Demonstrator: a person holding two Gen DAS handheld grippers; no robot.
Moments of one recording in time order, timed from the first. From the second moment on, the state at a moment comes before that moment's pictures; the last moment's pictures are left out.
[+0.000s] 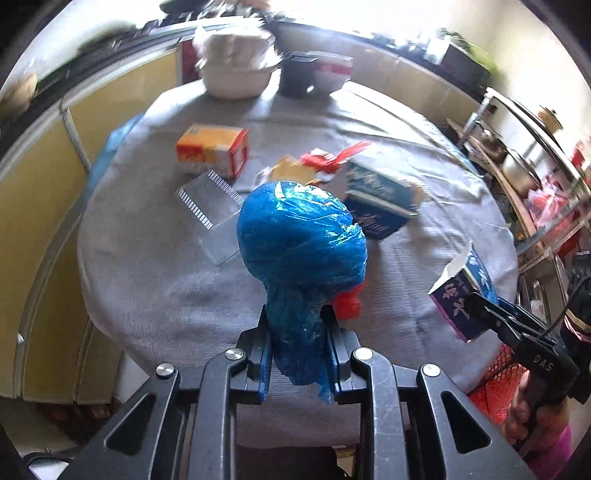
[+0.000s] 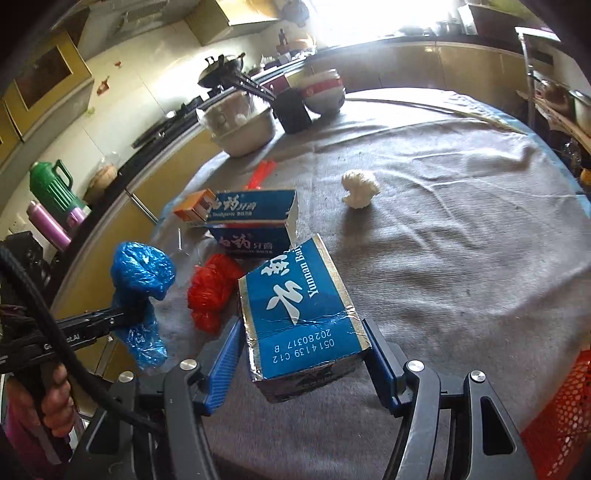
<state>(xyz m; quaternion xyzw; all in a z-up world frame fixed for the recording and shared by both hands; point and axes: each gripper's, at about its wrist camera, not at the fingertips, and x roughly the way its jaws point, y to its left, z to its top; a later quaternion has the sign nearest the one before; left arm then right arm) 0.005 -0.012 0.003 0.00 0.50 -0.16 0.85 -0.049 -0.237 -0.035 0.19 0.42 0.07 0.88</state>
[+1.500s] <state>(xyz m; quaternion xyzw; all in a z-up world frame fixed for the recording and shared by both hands) -0.116 -0.288 -0.009 0.30 0.43 -0.39 0.76 -0.291 -0.447 -0.073 0.40 0.36 -0.18 0.82</state>
